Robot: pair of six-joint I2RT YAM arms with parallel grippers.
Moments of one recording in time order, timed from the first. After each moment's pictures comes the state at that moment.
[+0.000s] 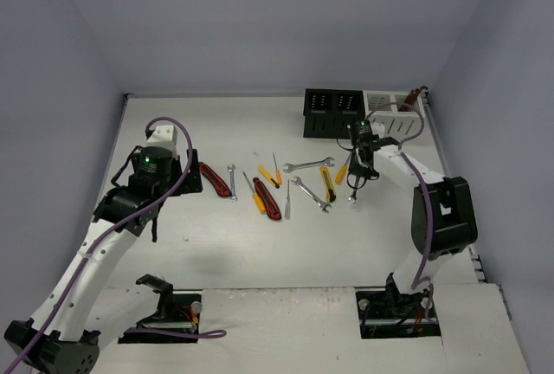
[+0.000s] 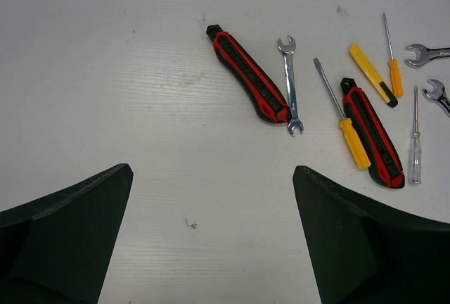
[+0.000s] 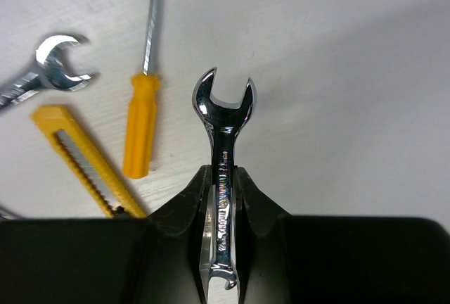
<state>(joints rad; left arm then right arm) -0.37 0.91 1.02 -0.76 -0.29 -0.30 0.24 1.68 1.11 -0.52 0.30 0.47</state>
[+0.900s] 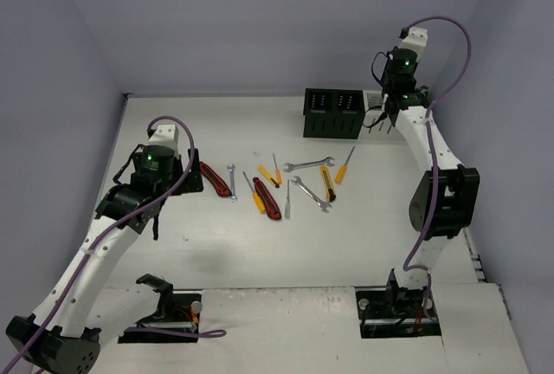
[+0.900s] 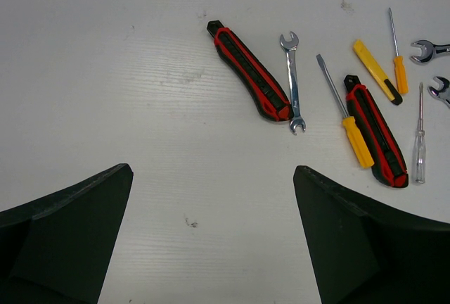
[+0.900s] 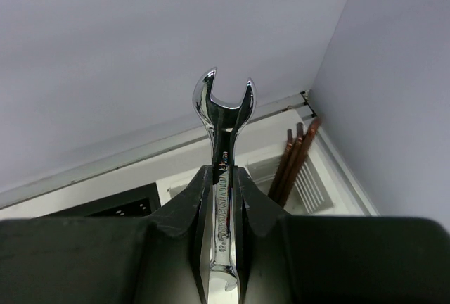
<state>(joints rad) -0.37 0.93 1.02 -0.76 -0.29 -0.31 0.07 1.83 1.65 -0.02 0.42 0.10</state>
